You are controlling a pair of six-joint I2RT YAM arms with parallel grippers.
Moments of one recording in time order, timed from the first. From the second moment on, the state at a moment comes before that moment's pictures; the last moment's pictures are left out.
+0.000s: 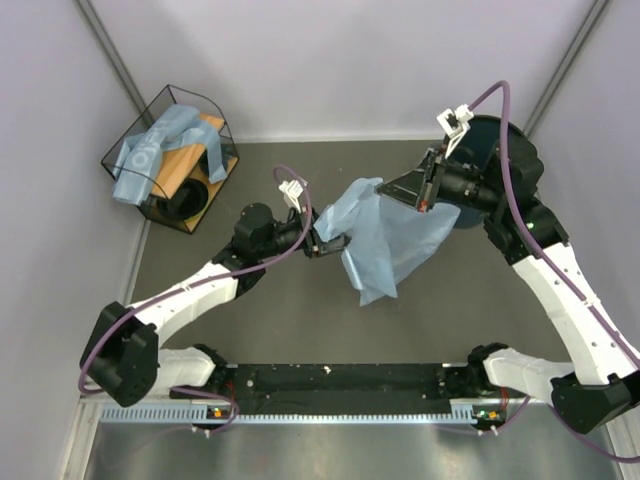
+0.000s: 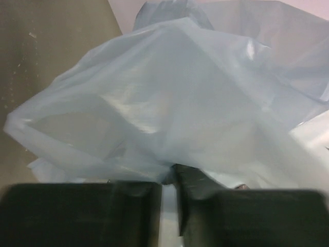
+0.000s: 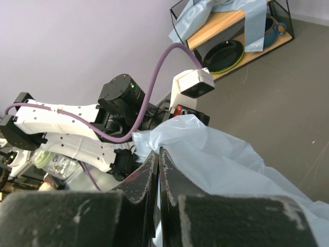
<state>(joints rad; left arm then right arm) -0.61 1.26 0.74 0.47 0.63 -1.15 0.41 1.10 1.33 -0.27 -0.75 0.54</state>
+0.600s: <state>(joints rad) -0.31 0.98 0.79 -0.09 0.74 -0.42 0.15 1.28 1.43 -0.33 -0.71 0.40</state>
